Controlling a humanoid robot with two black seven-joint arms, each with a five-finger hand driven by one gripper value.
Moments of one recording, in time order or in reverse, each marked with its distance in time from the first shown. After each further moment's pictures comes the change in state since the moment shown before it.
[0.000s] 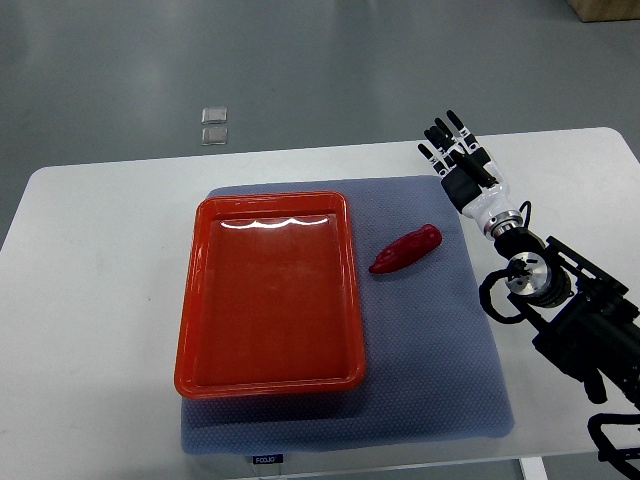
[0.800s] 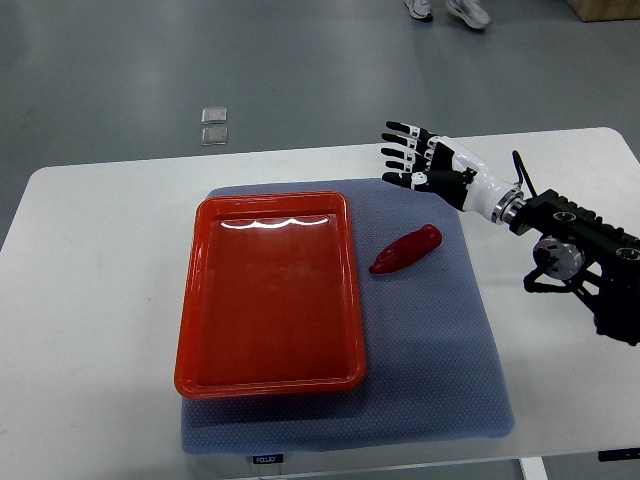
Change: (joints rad) left arm 0.001 0.000 0.001 -0.006 0.000 0.000 0.000; right arm 0.162 -0.234 -0.367 0.103 -0.526 0.123 -0.004
